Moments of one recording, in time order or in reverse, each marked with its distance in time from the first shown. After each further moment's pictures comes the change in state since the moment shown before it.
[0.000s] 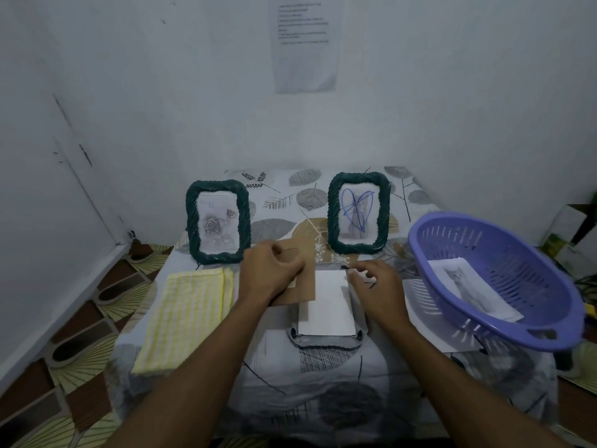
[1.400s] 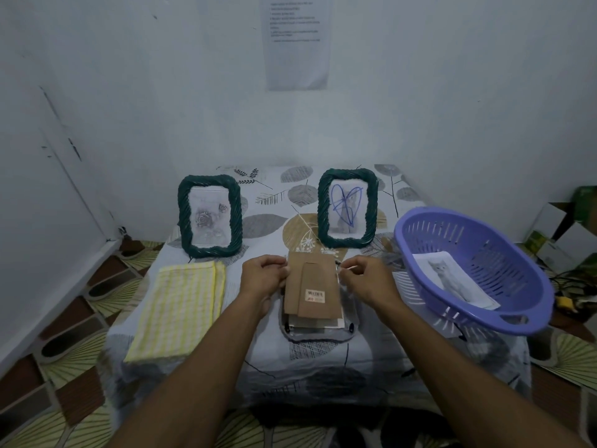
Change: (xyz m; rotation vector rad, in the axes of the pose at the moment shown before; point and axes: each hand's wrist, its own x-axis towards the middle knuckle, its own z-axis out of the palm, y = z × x) left_hand -0.019 -0.005 0.022 -0.858 -0.182 -0.491; right_hand 0.004 -0.023 -0.019 0.055 -0.231 0.347
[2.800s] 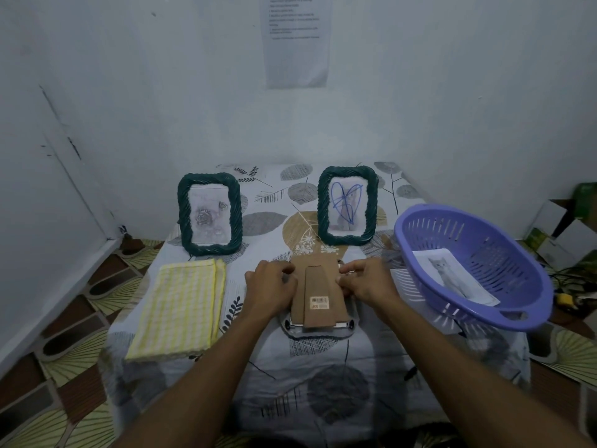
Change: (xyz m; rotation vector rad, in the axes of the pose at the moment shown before) left_hand -0.005 -0.018 -0.006 1.059 -0.016 0.516; right_hand 0.000 0.003 0.002 0.080 -0.054 0.122
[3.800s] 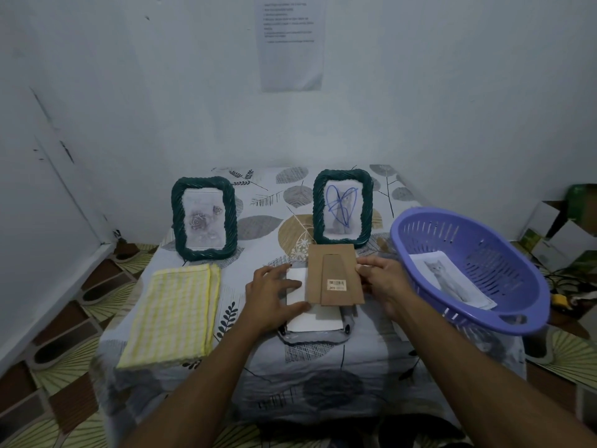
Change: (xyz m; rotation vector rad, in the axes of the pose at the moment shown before) left_hand -0.003 -0.020 0.017 0.006 -0.155 0.160; right_hand 0.021 0.013 -0.023 0.357 0.078 0.122
